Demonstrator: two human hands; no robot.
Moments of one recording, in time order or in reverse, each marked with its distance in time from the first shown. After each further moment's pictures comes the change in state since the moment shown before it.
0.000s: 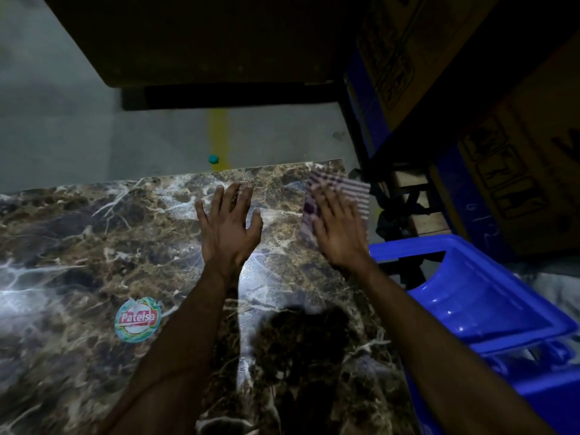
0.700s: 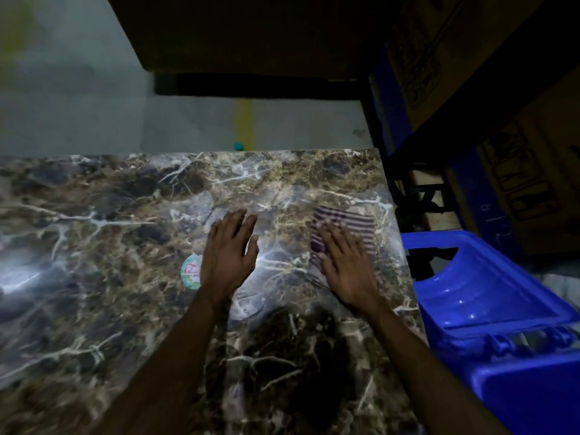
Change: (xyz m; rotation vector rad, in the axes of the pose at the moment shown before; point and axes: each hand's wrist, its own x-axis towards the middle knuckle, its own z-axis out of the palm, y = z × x) left_hand -0.115 -0.103 -0.041 -0.060 -0.016 0.121; right_hand -0.118 -0.089 0.006 0.038 -0.128 -0.114
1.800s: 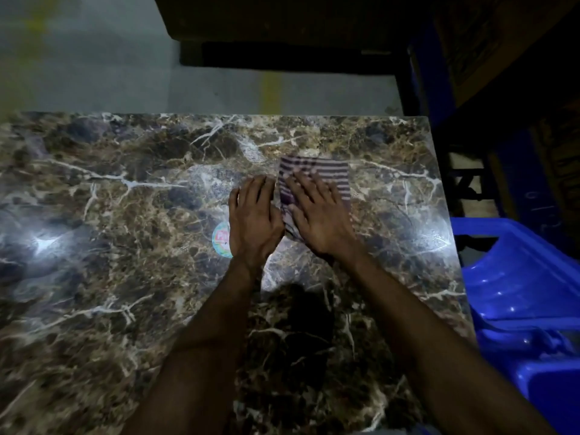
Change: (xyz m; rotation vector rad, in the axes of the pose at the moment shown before) left_hand 0.002 -0.001 0.002 0.016 0.229 -0.122; right_hand 0.080 -0.097 0.033 -0.050 -0.004 -0.157
